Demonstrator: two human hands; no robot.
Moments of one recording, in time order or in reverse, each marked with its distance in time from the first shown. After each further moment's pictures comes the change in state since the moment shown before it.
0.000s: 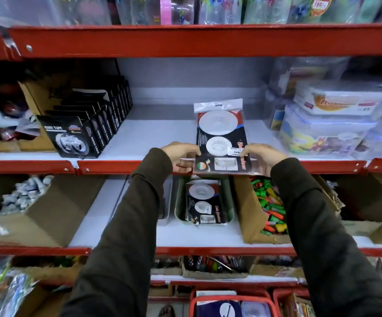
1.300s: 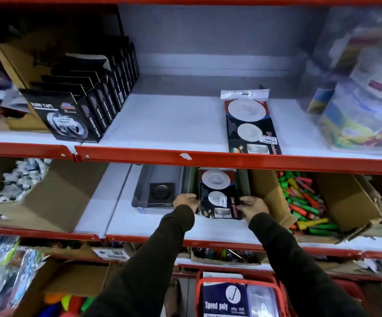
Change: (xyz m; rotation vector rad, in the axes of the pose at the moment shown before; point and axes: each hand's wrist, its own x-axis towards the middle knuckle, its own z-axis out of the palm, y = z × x) left_hand 0.100 -0.220 0.011 0.147 0.393 -0.196; right_hand 0.052 0.217 0.031 -0.409 0.348 0.300
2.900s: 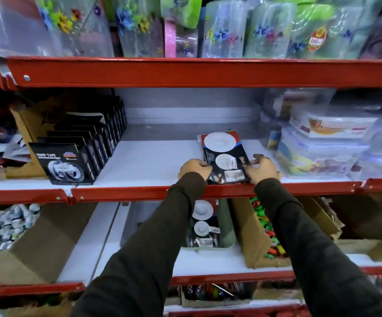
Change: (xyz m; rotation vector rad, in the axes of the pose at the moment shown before) left_hand -0.078 0.214 -0.030 0.182 0.091 0.451; right_hand -0.040 -0.177 -0.116 -0.259 0.489 -0.371
